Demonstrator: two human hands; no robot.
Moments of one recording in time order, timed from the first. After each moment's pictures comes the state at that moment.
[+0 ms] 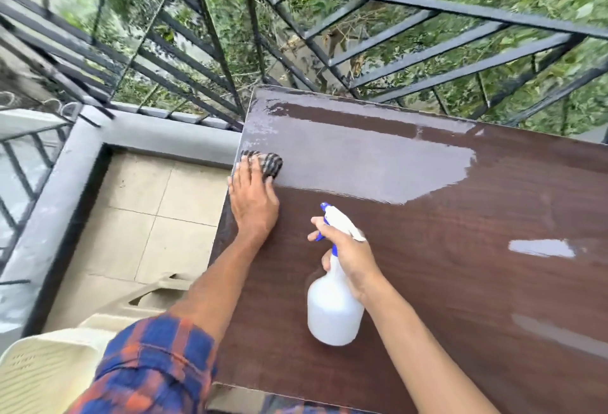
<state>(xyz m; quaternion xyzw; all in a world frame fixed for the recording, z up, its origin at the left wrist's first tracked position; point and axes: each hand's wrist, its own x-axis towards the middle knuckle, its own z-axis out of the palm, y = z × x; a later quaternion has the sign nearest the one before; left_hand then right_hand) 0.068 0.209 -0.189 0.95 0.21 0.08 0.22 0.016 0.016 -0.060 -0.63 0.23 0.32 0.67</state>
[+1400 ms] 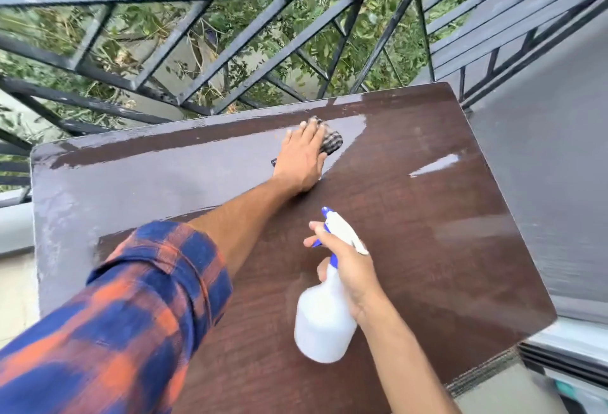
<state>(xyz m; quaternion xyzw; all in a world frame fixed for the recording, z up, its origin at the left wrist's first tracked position) 0.238 -0.115 -0.168 0.93 -0.29 -0.12 0.20 0.029 -0.155 -0.052 -0.57 0.41 0.11 0.71</state>
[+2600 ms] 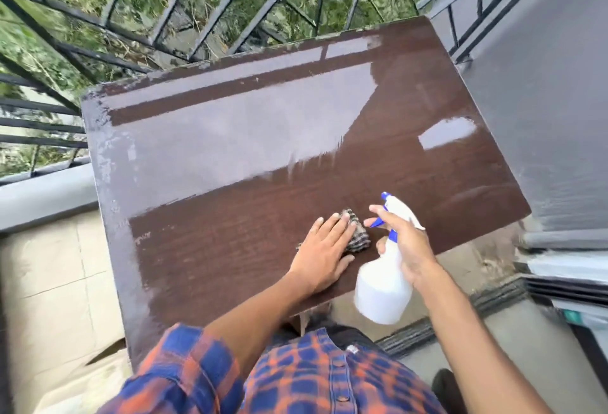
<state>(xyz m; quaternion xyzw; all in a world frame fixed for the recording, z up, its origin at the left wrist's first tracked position) -0.126 -0.047 -0.168 0.87 -0.44 -0.13 0.16 -0.155 -0.215 -0.052 -0.53 0.48 0.03 0.70</state>
